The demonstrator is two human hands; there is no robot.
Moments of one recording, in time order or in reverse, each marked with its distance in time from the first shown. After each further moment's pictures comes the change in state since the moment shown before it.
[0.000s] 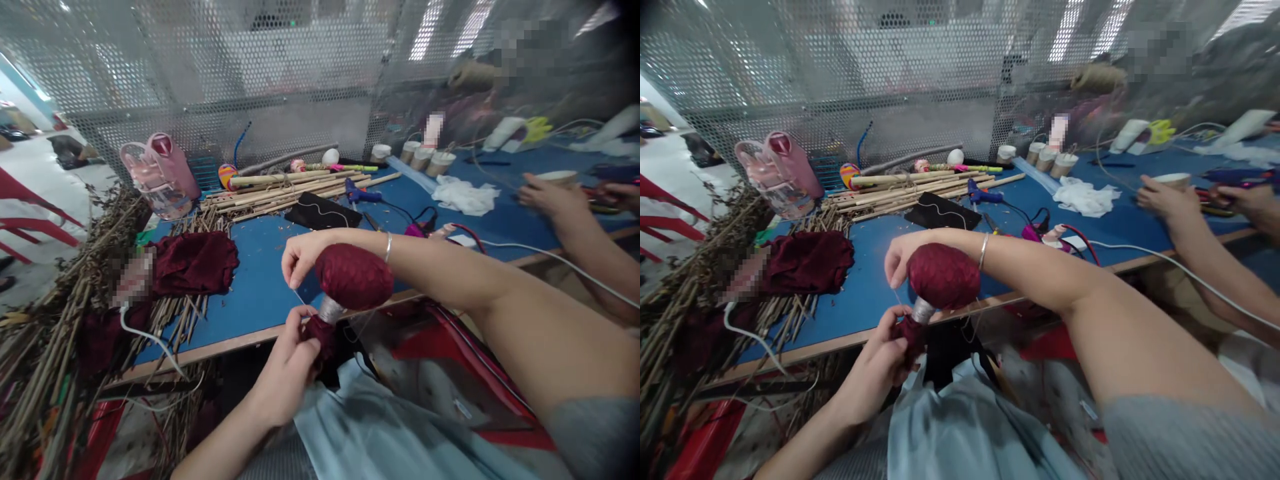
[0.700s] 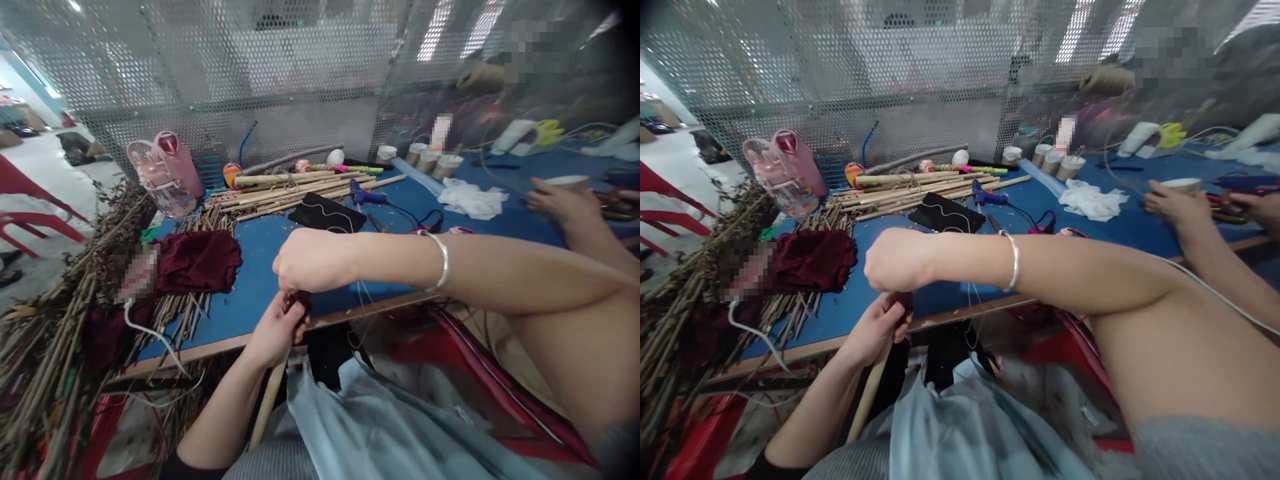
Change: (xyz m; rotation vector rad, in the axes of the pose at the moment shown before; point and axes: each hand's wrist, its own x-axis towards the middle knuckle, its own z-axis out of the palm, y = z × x) left_hand 0.048 -0.004 -0.028 -0.151 0.038 0.089; right_hand -0.023 -0.081 0.043 -1.342 0.162 -0.150
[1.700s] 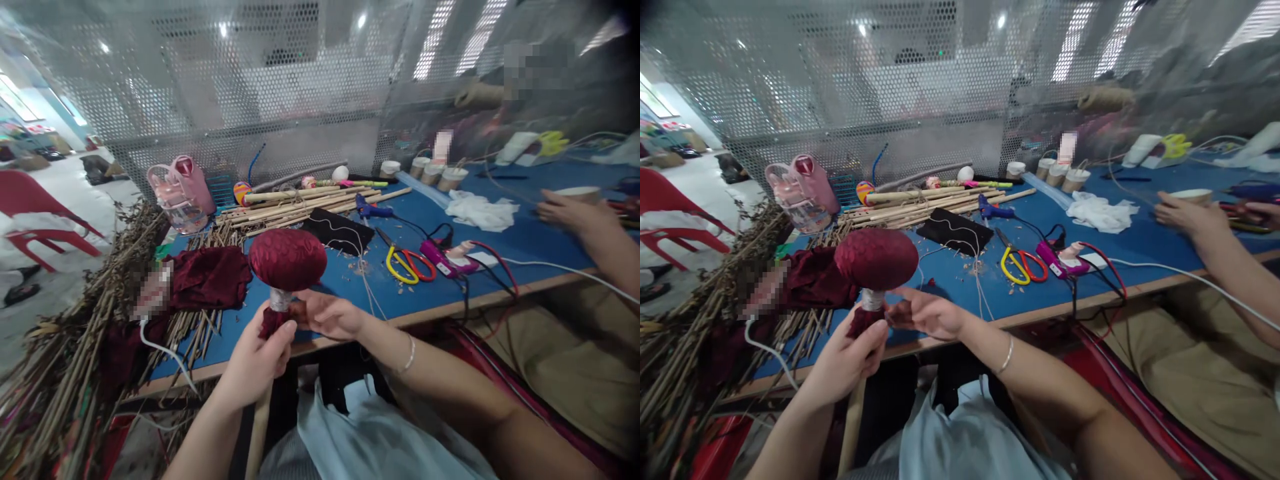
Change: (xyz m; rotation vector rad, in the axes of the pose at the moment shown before) left_hand -0.037 0.040 -0.019 0.147 0.124 0.009; right_hand 0.013 -0.046 0.130 2.296 0.669 0.067
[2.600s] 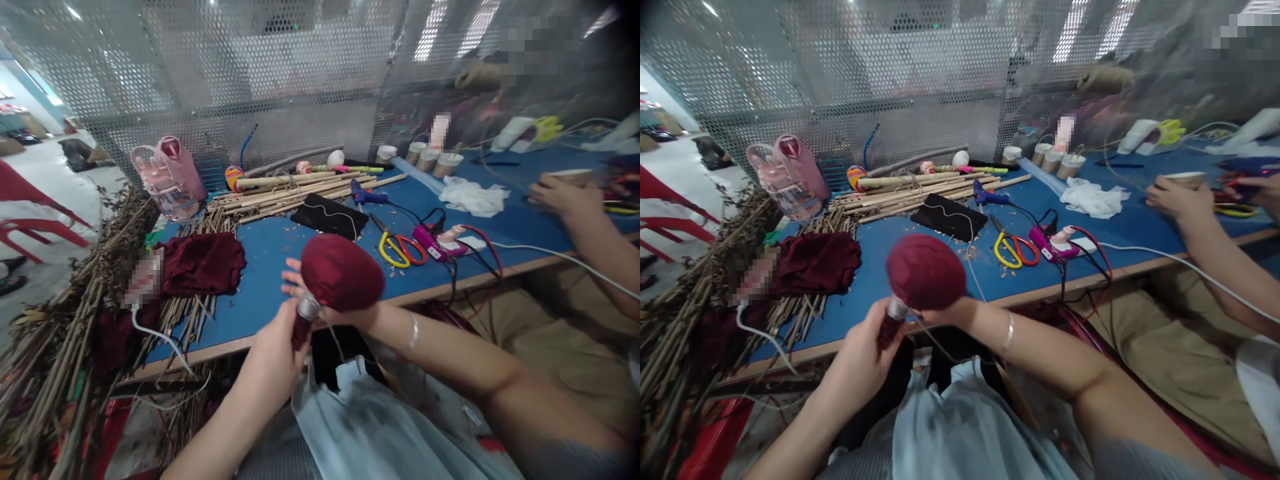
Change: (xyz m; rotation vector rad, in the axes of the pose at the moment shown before) left_hand -0.015 -0.002 0.022 0.852 0.042 0.280; right_hand -0.009 -0.009 0.008 -0.387 0.250 0.121
